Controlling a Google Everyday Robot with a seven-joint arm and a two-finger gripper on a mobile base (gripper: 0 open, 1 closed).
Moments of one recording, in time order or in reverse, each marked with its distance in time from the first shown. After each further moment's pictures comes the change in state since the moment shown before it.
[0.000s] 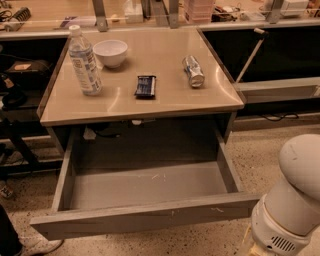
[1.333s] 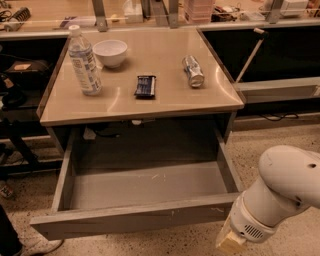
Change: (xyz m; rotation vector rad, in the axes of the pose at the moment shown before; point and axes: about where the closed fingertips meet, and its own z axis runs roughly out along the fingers) arm -0.034 -0.044 0.049 0.011 -0.114 0.037
